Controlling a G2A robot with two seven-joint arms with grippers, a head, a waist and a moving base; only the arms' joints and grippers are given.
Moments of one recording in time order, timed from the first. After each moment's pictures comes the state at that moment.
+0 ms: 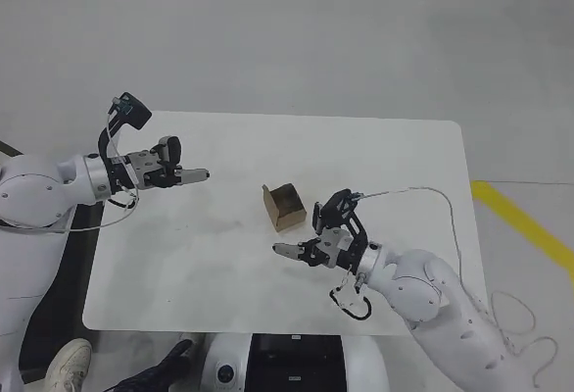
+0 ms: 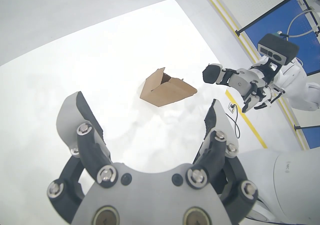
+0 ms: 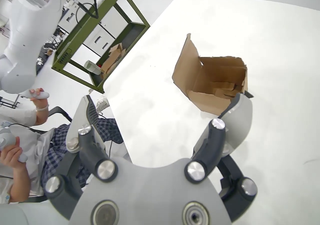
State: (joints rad) left arm 1.23 -0.77 -1.58 -1.78 0.10 -0.45 -1.05; right arm -1.33 -1.13 0.96 -1.93 -0.68 -0.23 0.50
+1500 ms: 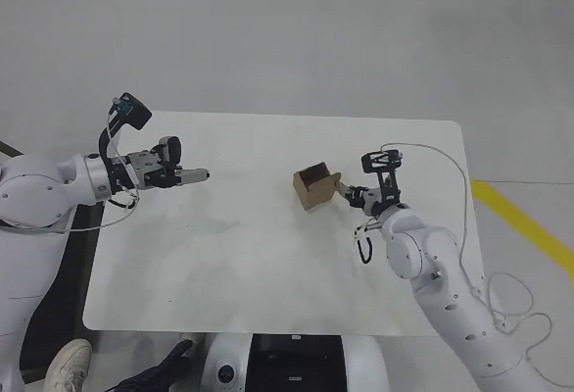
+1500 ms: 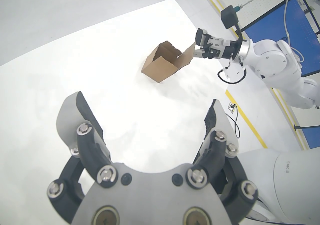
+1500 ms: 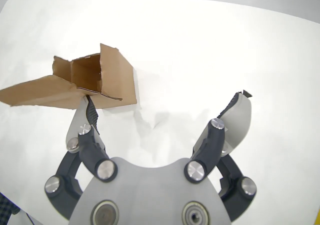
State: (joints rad) left arm 1.23 -0.77 -1.58 -1.78 0.10 -0.45 -1.05; right arm -1.22 -1.19 1.08 -1.78 -1.06 0.28 0.63
